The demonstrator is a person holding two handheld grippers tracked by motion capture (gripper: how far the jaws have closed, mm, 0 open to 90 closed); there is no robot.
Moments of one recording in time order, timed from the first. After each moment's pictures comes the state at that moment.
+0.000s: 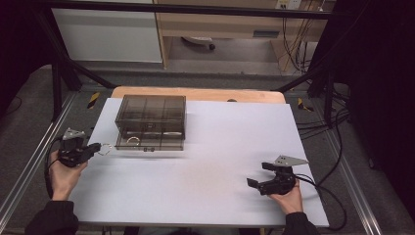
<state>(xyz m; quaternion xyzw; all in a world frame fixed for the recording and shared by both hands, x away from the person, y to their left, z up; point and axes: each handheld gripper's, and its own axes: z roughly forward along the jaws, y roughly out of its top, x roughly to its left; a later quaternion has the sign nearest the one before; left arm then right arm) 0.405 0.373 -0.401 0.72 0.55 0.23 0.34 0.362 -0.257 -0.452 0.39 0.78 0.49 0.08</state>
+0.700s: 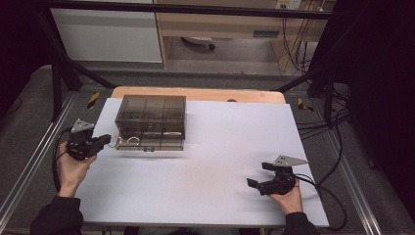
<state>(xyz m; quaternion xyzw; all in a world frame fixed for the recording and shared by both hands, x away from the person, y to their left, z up) 0.410 0.333 -0.368 0.74 0.51 0.24 0.36 0.362 -0.257 -0.452 0.39 0.78 0.49 0.08</state>
